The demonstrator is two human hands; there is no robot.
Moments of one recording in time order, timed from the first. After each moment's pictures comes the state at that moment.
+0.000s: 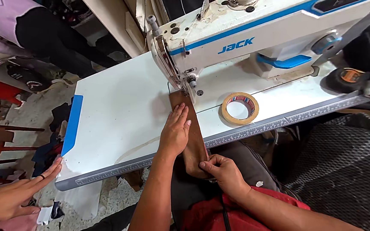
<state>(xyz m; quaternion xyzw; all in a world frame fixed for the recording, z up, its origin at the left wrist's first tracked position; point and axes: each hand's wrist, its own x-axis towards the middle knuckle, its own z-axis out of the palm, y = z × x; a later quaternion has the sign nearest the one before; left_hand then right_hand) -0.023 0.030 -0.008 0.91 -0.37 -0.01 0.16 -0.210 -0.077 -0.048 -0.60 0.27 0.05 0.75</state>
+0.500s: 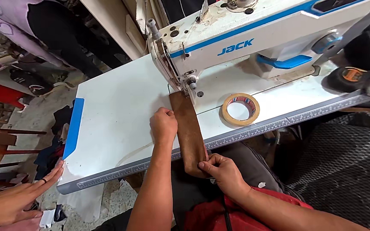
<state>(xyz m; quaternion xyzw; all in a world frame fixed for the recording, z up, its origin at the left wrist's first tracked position) 0.005 0.004 0.035 0.97 -0.02 -0.03 0.22 -0.204 -0.075 -0.044 -0.60 0.27 0.04 0.76</state>
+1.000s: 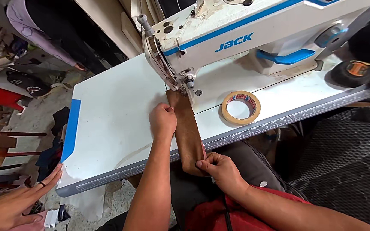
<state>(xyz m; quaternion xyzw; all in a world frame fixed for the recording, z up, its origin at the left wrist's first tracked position) 0.018 -0.005 0.033 0.97 -0.04 -0.04 0.23 -0.195 -0.076 -0.044 -0.60 0.27 0.06 0.75</state>
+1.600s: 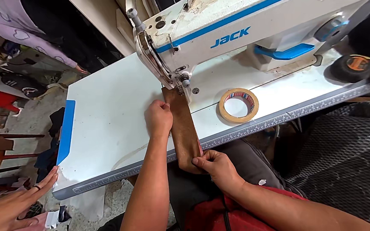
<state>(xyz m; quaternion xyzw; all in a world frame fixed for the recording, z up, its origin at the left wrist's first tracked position) 0.025 -0.008 0.028 0.97 -0.04 -0.02 0.23 -0.187 -0.074 -0.043 -0.53 0.30 0.07 0.79</state>
